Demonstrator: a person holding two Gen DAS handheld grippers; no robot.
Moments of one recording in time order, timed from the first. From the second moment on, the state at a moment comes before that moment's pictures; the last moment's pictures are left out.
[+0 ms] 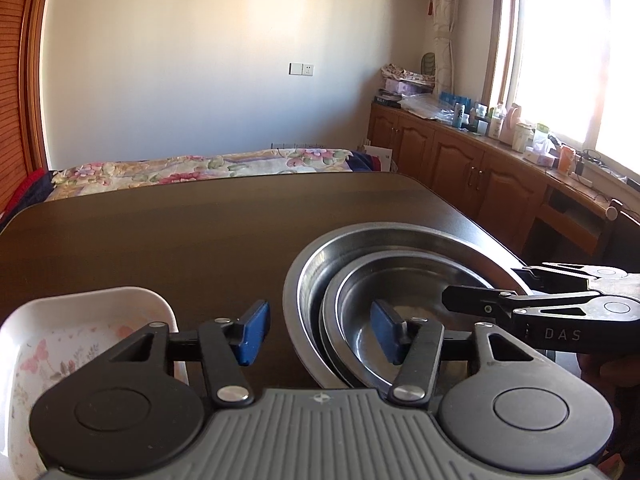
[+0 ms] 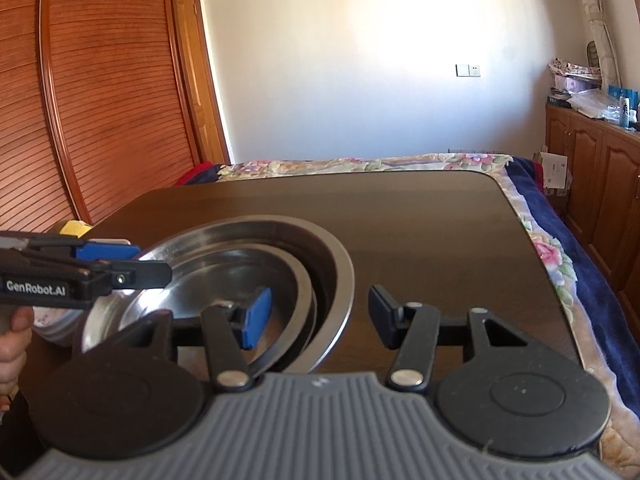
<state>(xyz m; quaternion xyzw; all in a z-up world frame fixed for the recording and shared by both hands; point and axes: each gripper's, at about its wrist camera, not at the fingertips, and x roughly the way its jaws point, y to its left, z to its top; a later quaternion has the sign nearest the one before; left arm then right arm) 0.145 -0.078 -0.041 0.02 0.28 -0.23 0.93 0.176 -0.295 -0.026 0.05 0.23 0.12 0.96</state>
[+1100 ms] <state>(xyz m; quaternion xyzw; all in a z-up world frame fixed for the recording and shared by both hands) 0.142 -0.070 -0.032 -0.02 0.29 -0.24 0.93 0.179 -0.288 -0.021 0.06 0.24 0.11 0.96</state>
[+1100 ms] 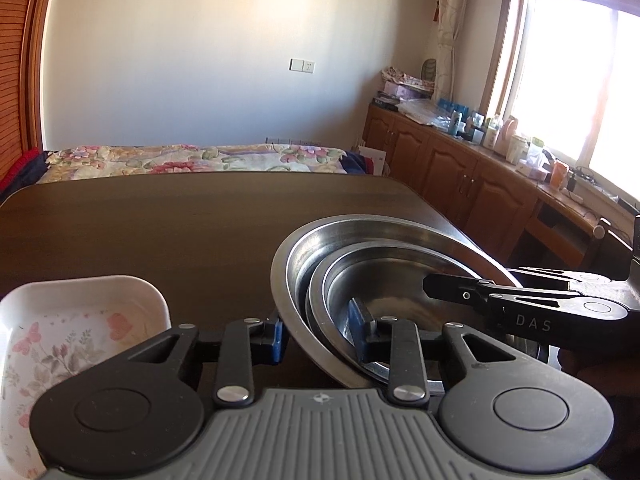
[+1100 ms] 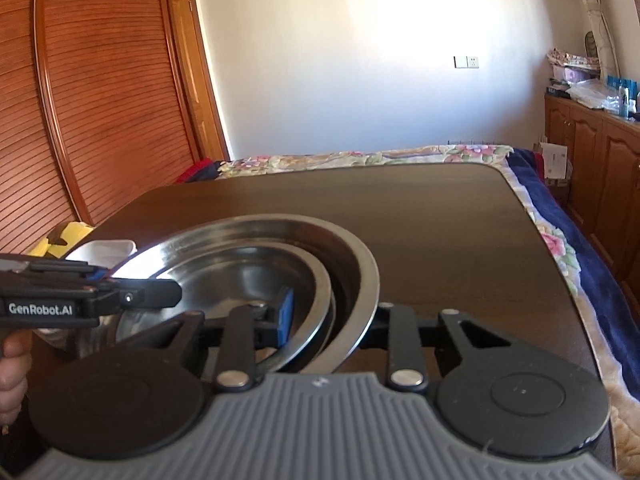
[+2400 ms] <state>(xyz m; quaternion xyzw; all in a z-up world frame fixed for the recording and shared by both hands) 0.122 0.070 -0.002 -0.06 0.25 -0.13 0.96 0.211 -0.184 0.015 0.05 0.21 0.24 0.95</state>
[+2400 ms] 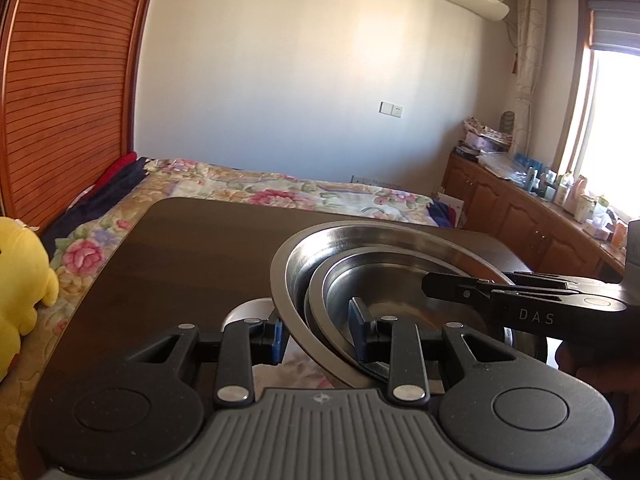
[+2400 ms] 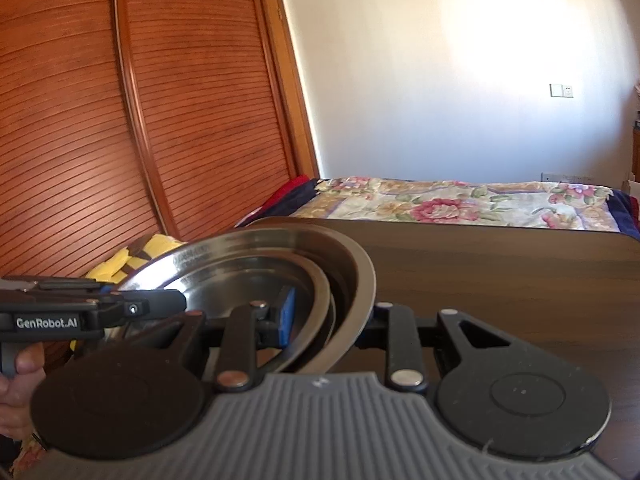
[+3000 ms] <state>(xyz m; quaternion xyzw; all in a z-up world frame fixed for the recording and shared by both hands) 0.117 0.092 -0.019 -0.05 0.27 -0.11 0.96 0.206 -0.147 0.000 0.04 0.24 0.26 0.94</state>
